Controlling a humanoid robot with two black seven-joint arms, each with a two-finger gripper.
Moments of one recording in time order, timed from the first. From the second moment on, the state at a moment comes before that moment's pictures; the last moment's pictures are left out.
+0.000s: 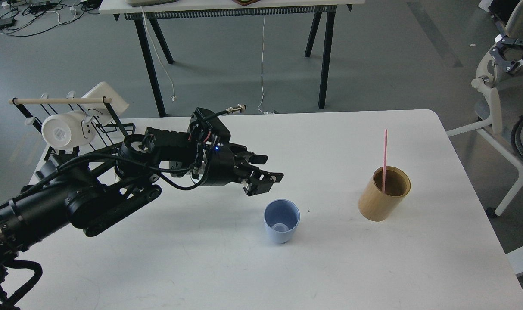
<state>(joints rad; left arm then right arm) -0.80 0.34 -0.63 -1.31 2.00 -0.49 -0.33 0.70 -0.70 1.06 0.80 -0.01 0.49 0.08</state>
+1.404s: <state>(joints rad) -0.84 0.38 -0.91 -0.42 -0.13 -0.49 -0.33 0.52 -0.91 0.56 1.44 -1.57 -0.03 0.15</state>
